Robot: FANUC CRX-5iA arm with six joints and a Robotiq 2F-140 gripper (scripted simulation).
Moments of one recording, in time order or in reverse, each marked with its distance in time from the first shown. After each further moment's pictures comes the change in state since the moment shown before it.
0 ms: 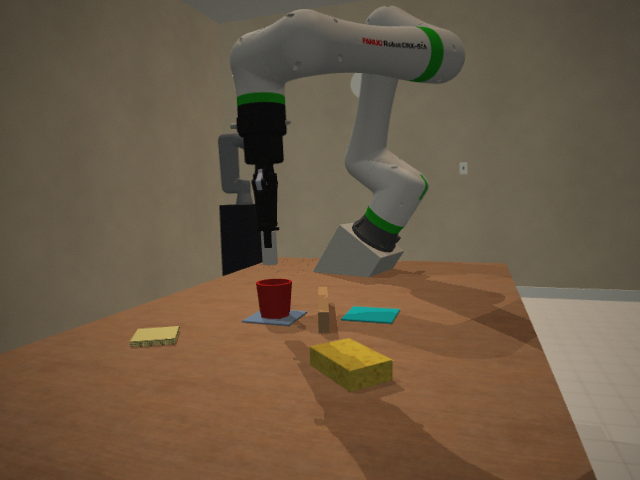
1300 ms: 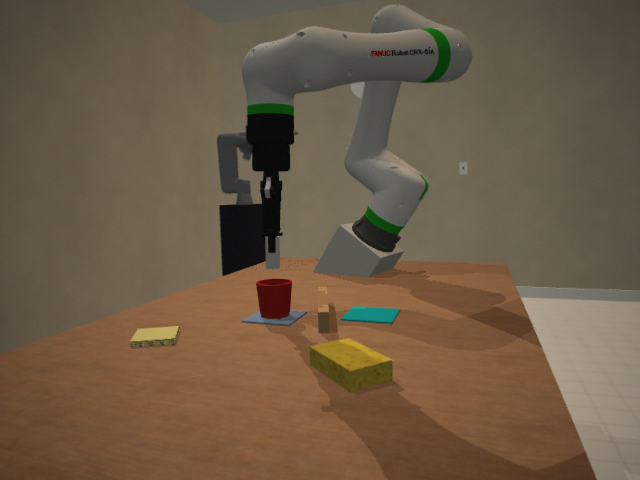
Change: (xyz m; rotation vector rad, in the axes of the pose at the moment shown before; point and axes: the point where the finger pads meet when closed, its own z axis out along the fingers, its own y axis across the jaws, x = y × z) arm -0.002 -0.035 0.014 0.029 -0.047 -0.065
